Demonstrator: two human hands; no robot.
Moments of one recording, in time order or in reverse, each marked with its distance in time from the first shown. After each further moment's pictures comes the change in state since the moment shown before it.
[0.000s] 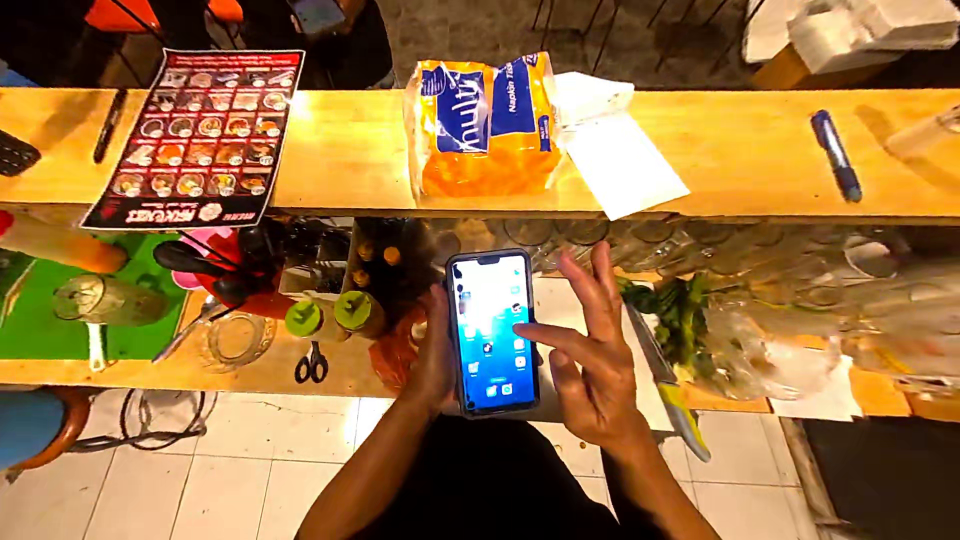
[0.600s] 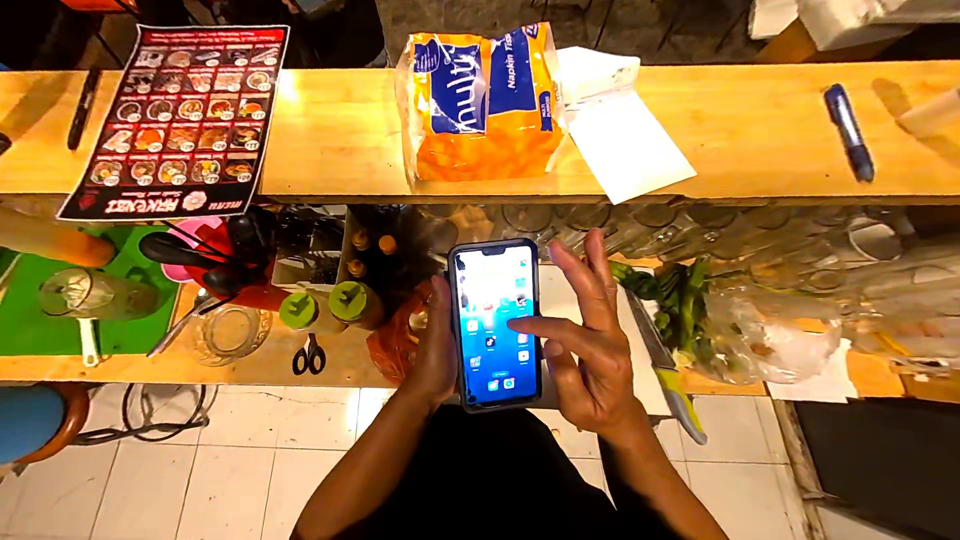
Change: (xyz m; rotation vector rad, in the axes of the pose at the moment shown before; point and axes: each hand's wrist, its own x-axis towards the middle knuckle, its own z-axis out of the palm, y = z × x) left_hand 0.002 -0.001 -0.002 -0.027 -0.065 -0.003; right_hand 0.002 0.001 0.003 0.025 -0.019 0.000
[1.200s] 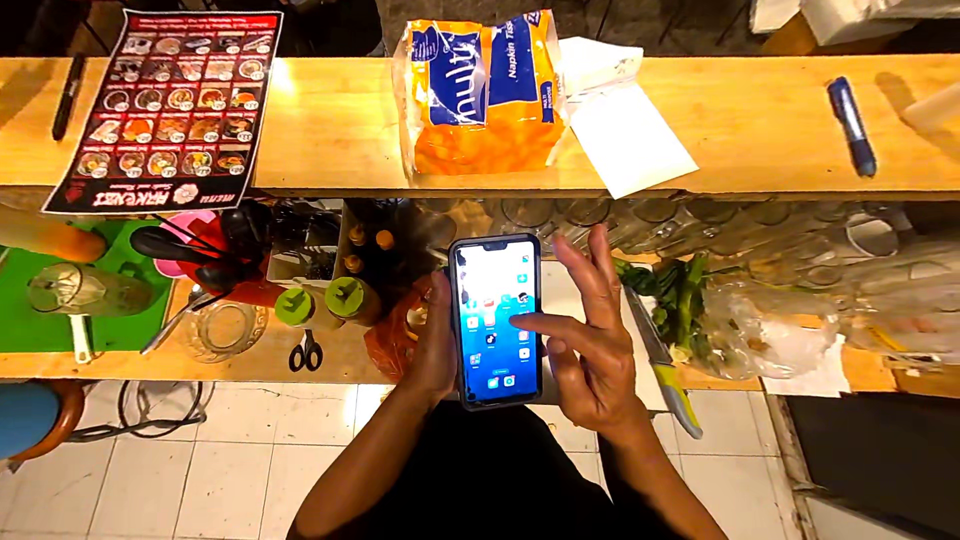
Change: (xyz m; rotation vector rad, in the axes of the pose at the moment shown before) left_hand 0.000 0.000 0.002 -0.004 -0.003 0.000; right_hand -0.002 0.000 -0.001 0.002 0.014 -0.006
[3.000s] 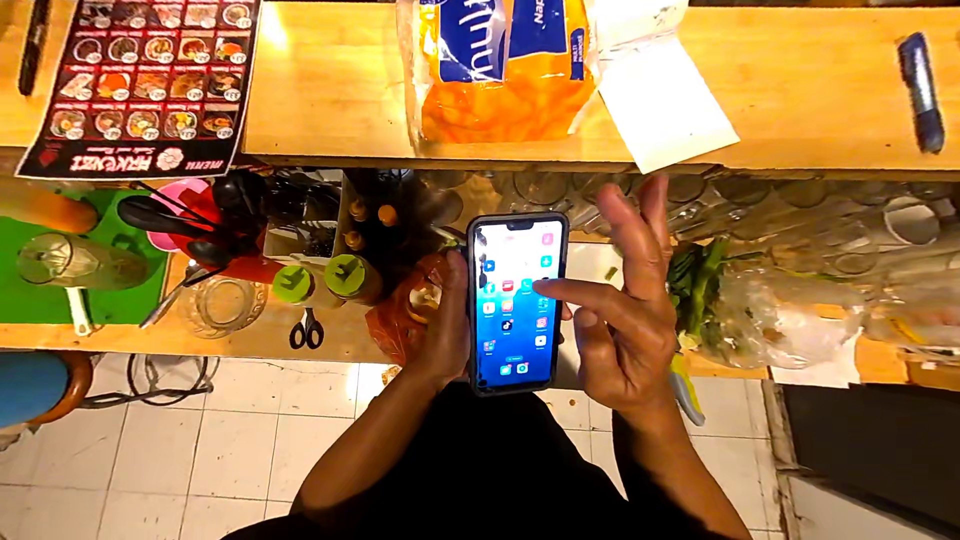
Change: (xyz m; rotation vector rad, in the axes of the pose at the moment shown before) left_hand 0.004 -0.004 -0.001 0.041 -0.037 -0.005; right_hand 0.020 0.000 -0.009 -0.062 0.003 -0.065
